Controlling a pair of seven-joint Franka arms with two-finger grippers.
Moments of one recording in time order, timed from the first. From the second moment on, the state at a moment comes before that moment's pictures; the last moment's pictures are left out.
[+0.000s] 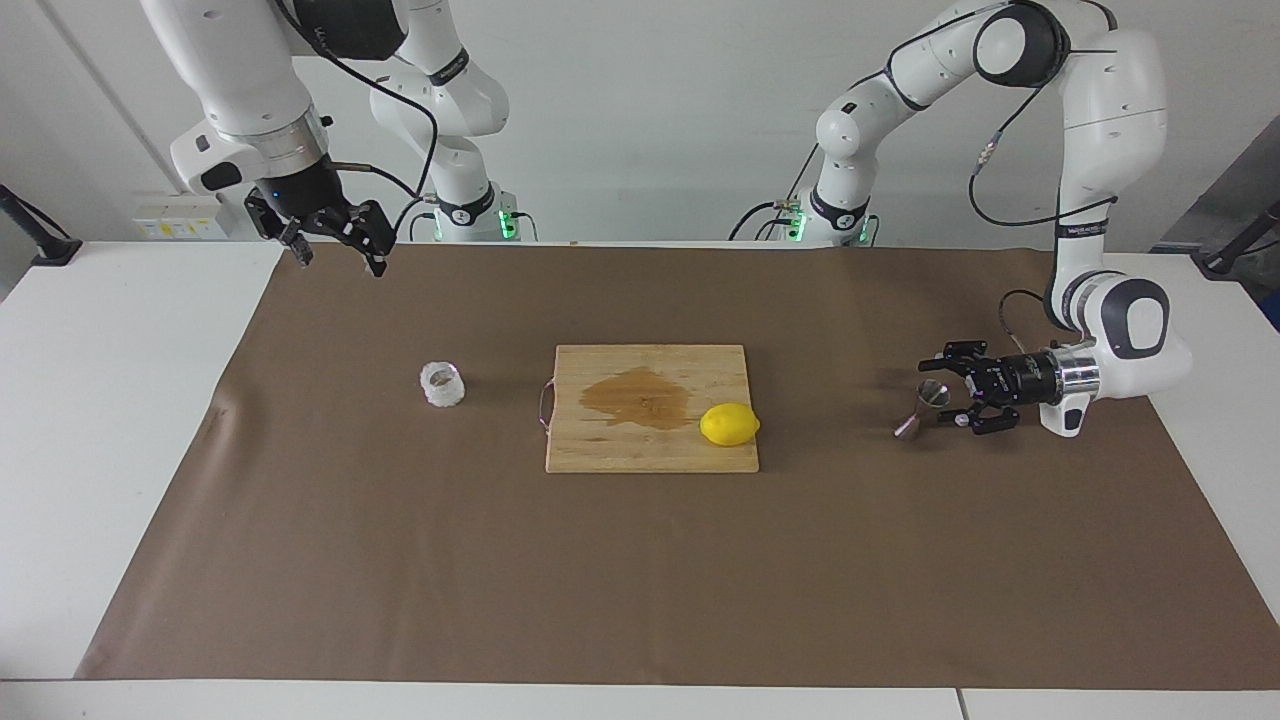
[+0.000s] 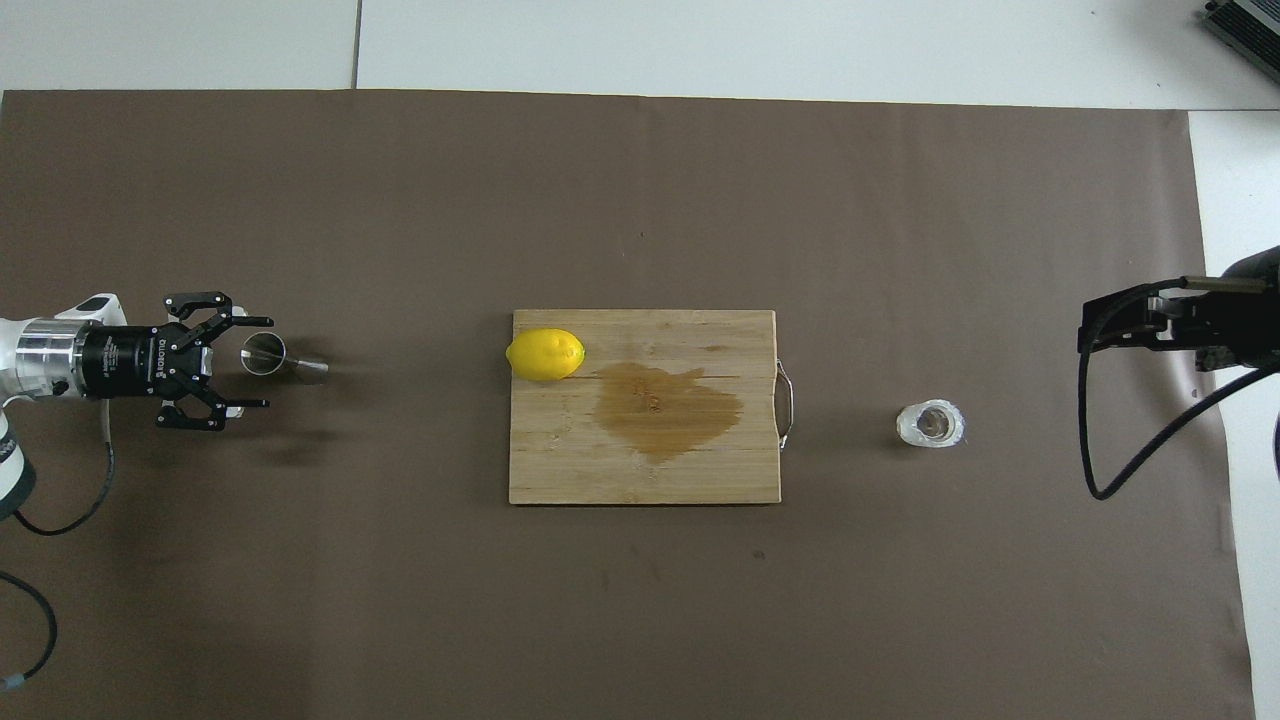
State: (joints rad) left arm 0.70 0.53 -0.37 -1.87 -1.00 1.55 -0.73; right arm -0.05 -0.04 0.07 -1.62 -0.02 1.56 0.20
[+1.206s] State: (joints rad) left arm 0.70 0.53 -0.37 -1.87 -1.00 1.56 -0.74; right arm -0.05 -0.04 0.07 -1.62 -0.02 1.56 0.20
